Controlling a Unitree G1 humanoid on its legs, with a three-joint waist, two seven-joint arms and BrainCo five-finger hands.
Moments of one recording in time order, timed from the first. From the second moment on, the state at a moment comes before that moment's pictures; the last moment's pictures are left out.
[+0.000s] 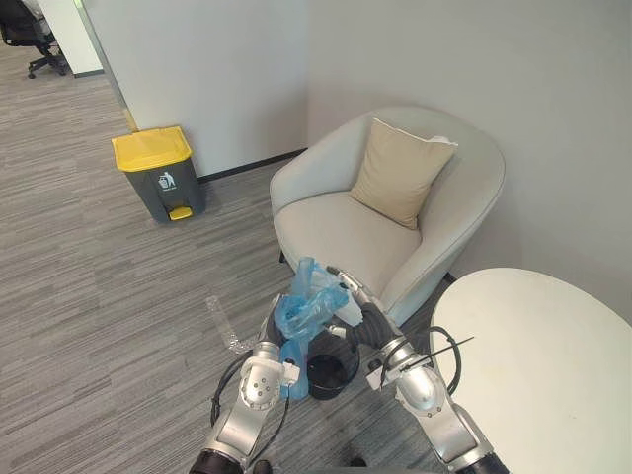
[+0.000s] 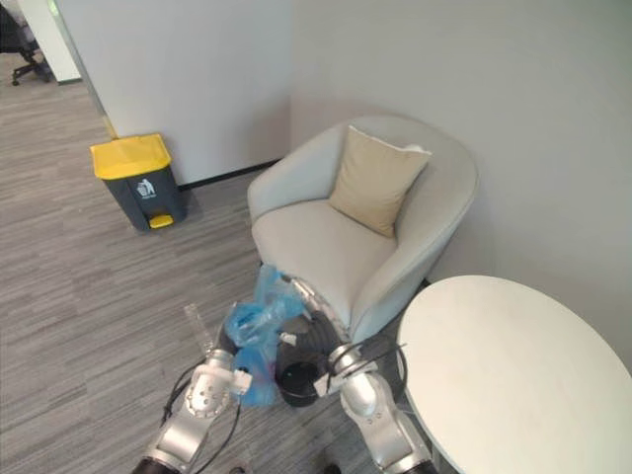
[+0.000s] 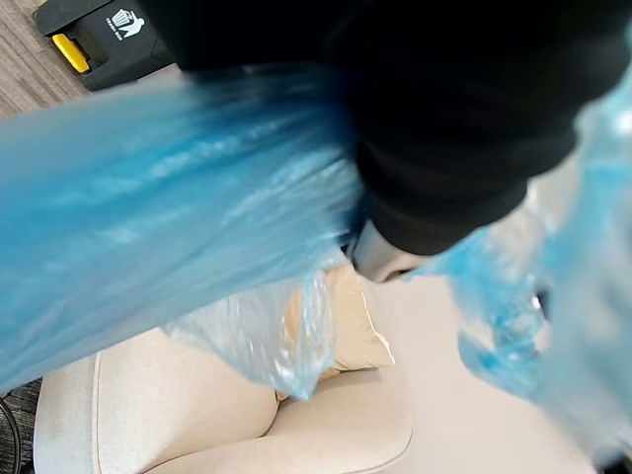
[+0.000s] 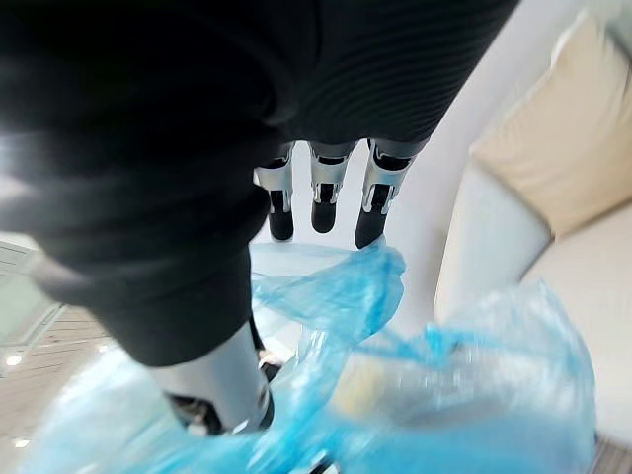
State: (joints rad) left arm 0.07 0.08 -0.27 0.17 0.30 -0.16 0.22; right arm 0.06 -0.17 0.31 -0.06 -0.53 -0.25 -0.10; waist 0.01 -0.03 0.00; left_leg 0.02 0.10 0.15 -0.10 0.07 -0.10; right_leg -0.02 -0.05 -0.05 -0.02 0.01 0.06
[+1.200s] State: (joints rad) left arm 0.21 0.06 0.06 0.82 -0.02 -0.16 0.15; right arm 0.17 -0.06 -0.12 0.89 0.02 -0.18 -0.06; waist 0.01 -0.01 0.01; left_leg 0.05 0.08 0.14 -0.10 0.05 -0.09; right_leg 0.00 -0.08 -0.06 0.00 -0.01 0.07
